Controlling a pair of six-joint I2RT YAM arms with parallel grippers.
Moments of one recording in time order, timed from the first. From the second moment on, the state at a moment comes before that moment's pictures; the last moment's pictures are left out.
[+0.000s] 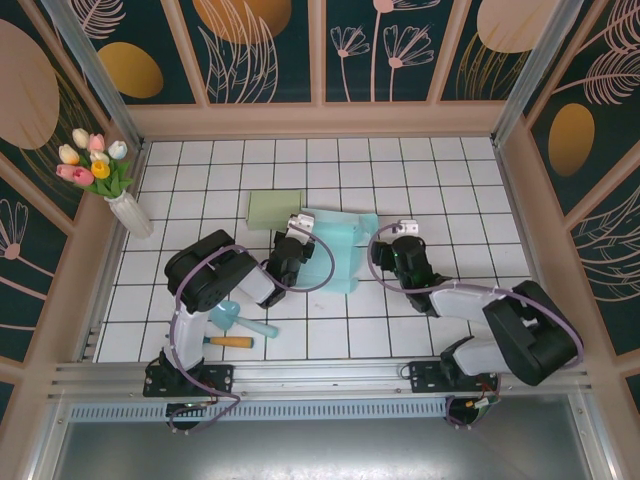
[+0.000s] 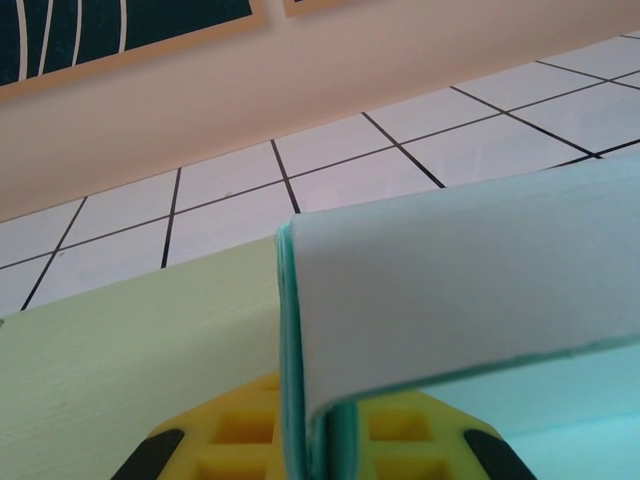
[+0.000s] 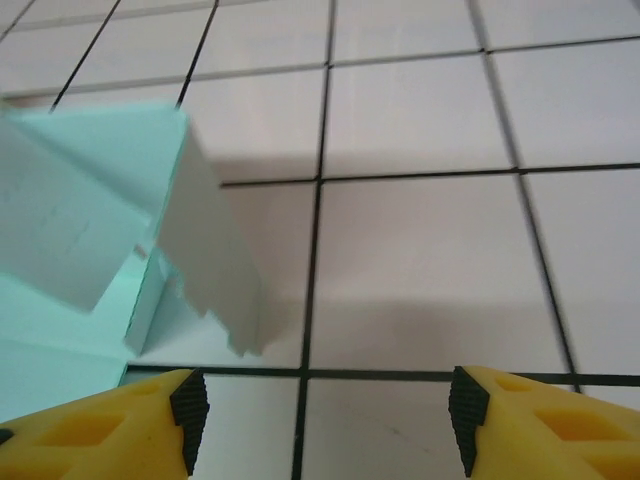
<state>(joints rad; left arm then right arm) -0.79 2.05 0.67 1.17 -0.57 0.07 0.55 1.31 0.34 0.43 0.34 0.35</state>
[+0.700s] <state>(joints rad) -0.79 2.05 0.70 1.14 -0.58 0.07 0.52 1.45 0.38 0.50 0.34 0.34</state>
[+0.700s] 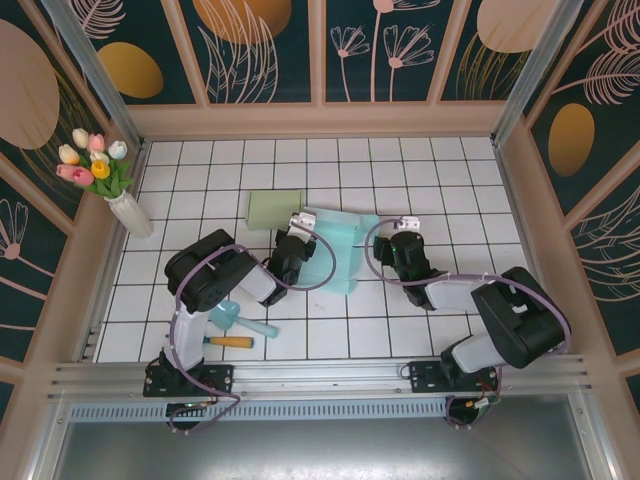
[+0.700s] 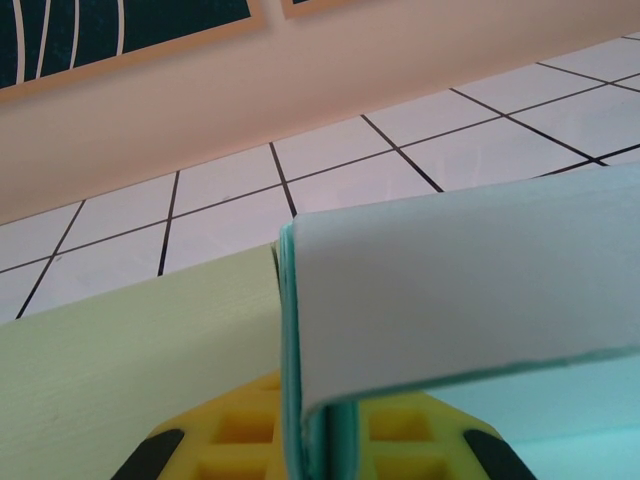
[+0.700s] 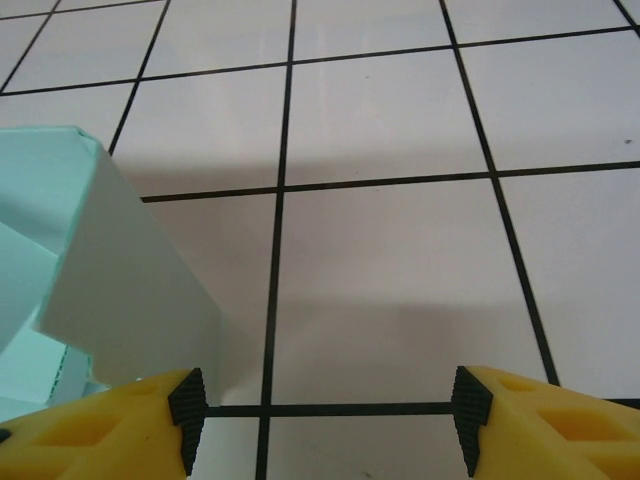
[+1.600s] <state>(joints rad) -0.79 2.05 0.71 1.12 -0.59 0.06 0.58 1.36 0.38 0.54 0.17 0.26</state>
